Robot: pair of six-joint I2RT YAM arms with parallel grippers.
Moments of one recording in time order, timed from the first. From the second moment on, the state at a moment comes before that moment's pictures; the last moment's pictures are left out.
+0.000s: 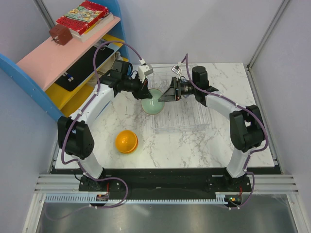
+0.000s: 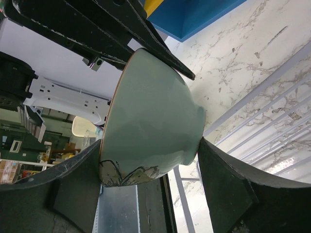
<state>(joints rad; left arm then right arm) -0.34 1.71 1.55 -0.62 0.75 0.36 0.36 1.83 1.30 0.18 -1.17 0.65</state>
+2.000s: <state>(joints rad) 0.10 1.39 1.03 -0.55 0.88 0.33 0.41 1.87 1.71 -0.37 -0.13 0.30</state>
